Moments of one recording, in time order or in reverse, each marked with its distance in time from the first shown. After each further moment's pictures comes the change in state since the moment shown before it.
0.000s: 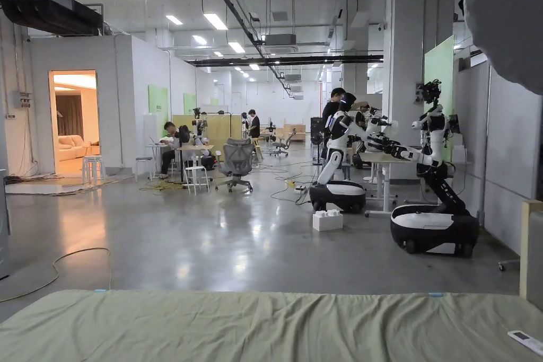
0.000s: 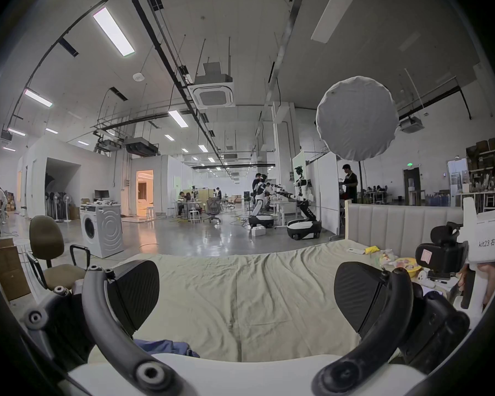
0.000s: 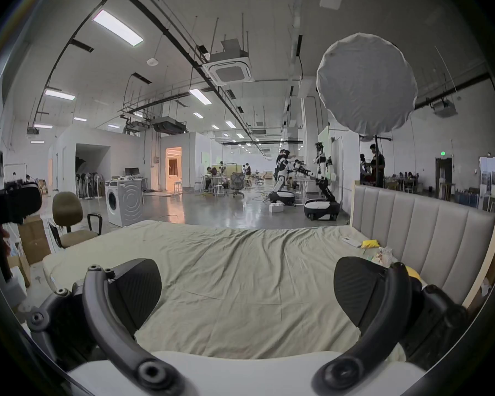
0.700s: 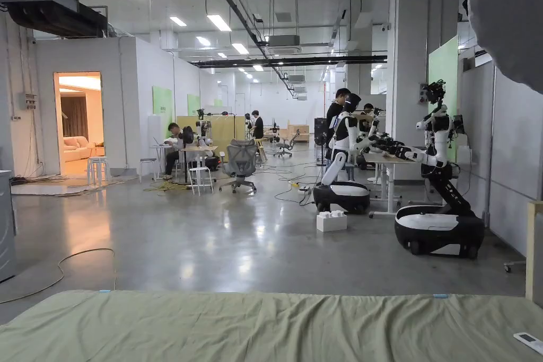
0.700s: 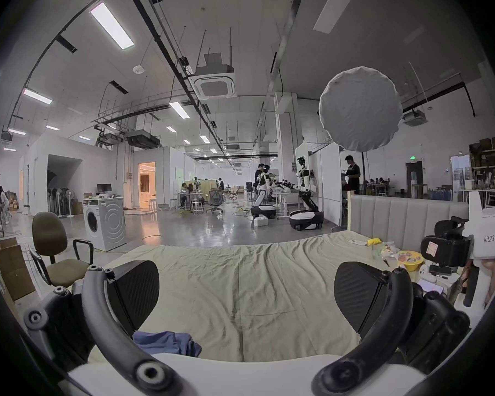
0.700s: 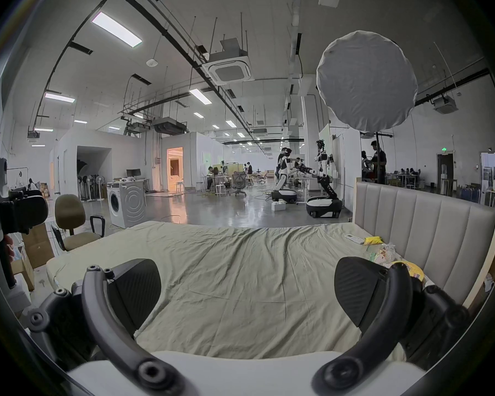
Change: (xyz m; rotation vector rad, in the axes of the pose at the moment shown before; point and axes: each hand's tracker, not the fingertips) left arm 0.005 -0.002 -0.006 -0.062 0.013 -0.008; right arm 0.005 -0.007 0.002 -0.052 0.009 -0.099
